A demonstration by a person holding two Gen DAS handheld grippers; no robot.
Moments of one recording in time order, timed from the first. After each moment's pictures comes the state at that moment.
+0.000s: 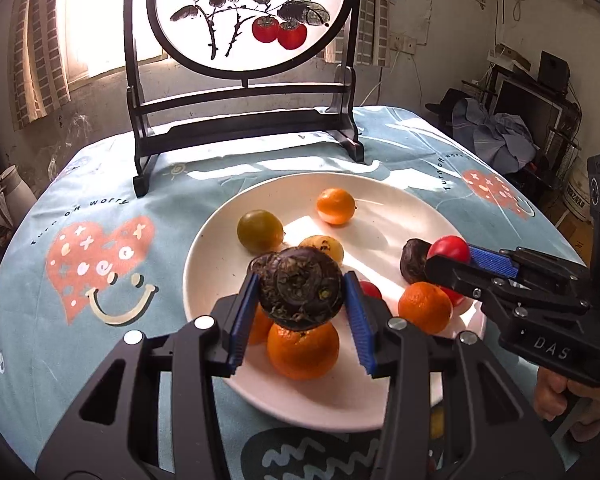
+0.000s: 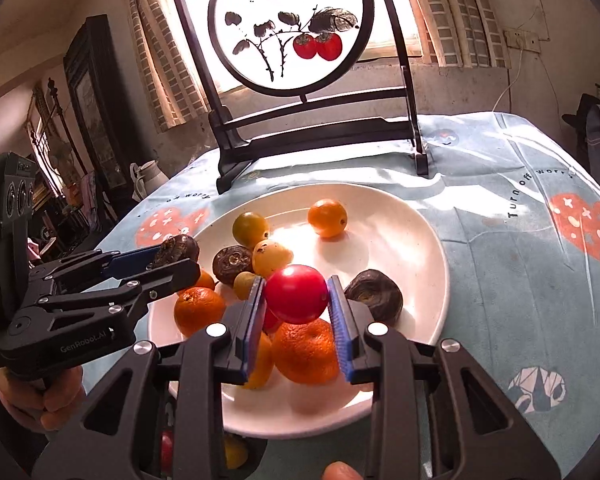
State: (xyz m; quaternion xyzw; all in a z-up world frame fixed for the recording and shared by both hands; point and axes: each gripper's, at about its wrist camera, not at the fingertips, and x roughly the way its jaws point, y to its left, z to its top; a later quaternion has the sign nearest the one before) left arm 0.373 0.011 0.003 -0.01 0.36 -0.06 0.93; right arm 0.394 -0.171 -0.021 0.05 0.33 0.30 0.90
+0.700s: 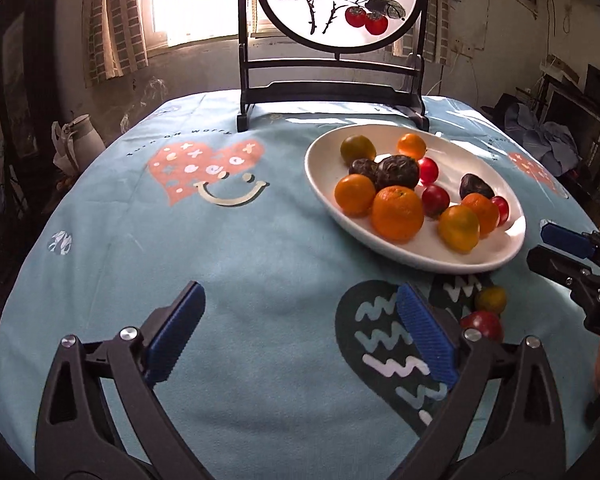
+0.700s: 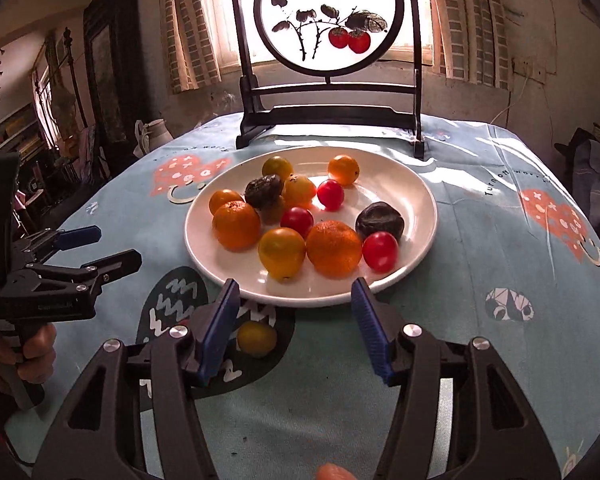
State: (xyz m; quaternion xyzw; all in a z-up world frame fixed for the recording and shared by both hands) left arm 0.261 0.065 -0.023 -0.02 0.37 0.06 0.93; right arm 0.307 -0.172 -0.025 -0.04 0.34 0.29 0.90
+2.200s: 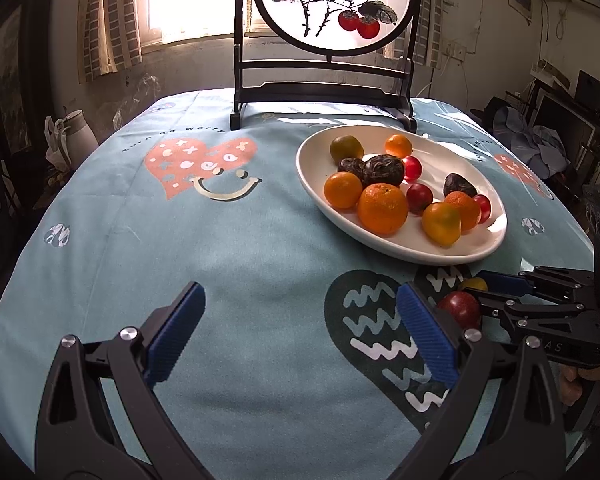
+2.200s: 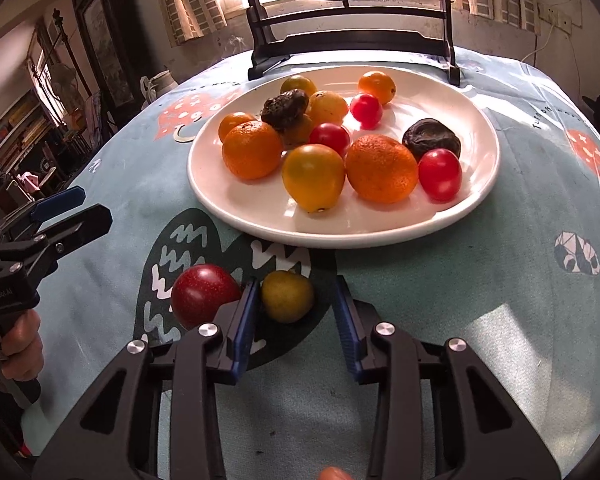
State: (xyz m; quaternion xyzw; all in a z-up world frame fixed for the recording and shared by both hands) left arm 0.249 0.065 -0.014 -0.04 0.36 0.03 0.93; right arm 0.321 -0.146 -0.063 -0.04 0.43 0.32 0.84
